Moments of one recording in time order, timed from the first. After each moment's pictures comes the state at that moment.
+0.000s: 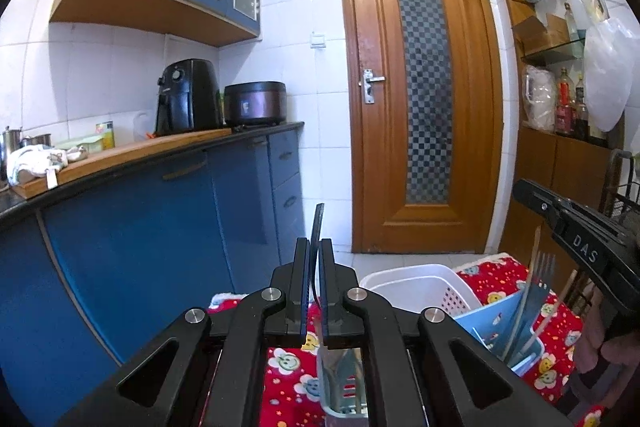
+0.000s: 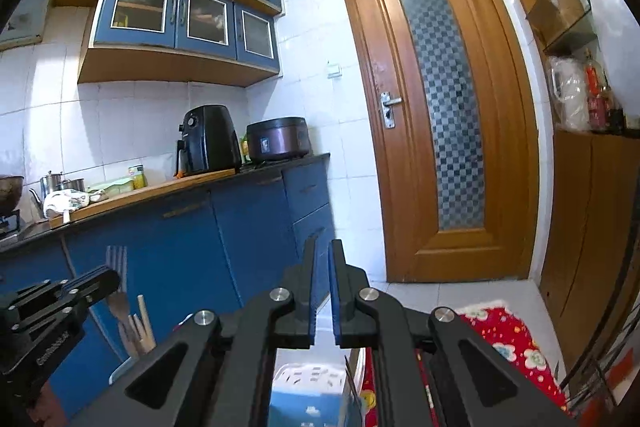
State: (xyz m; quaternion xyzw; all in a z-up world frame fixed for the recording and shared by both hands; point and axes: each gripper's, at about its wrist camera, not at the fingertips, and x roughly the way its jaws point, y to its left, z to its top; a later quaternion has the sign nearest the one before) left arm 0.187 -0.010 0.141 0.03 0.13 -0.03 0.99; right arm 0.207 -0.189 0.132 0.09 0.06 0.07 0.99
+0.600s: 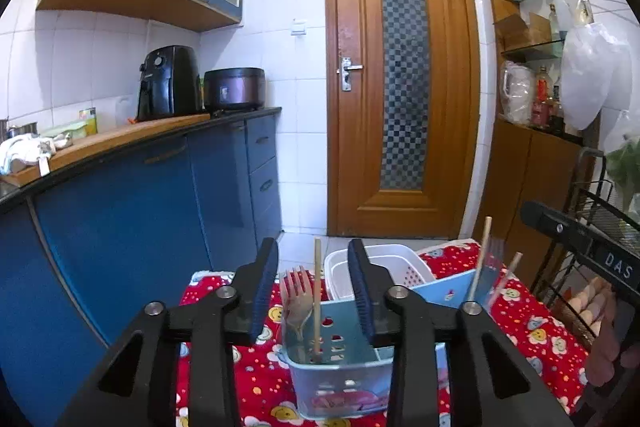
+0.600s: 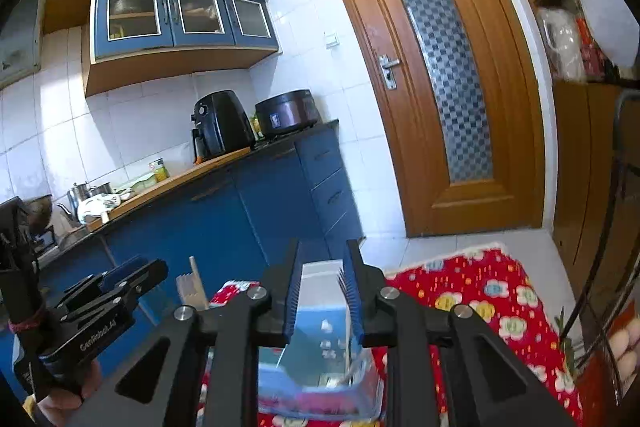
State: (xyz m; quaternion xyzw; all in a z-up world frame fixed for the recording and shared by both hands) left arm 0.154 -0.018 0.149 0.01 0.16 -0.07 0.98; right arm 0.145 -0.217 0.135 0.15 0.13 0.11 0.97
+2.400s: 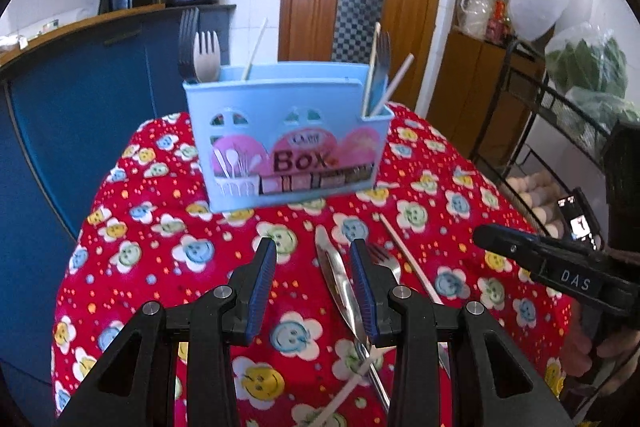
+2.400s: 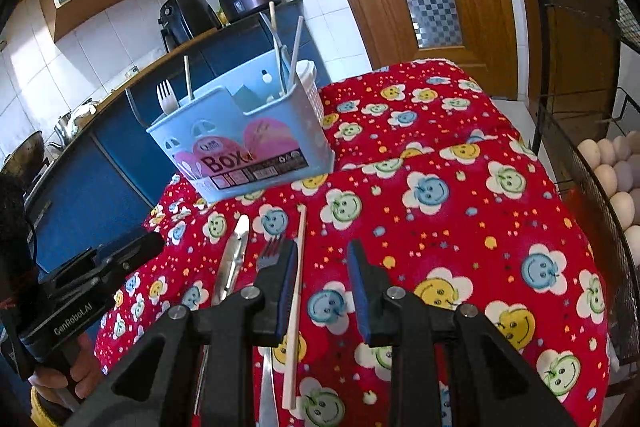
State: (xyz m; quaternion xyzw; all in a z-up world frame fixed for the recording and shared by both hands) left arm 0.045 -0.050 0.046 0.01 0.34 -0.15 0.93; right arm 0.045 -0.239 0.012 0.17 0.34 0.10 0.92
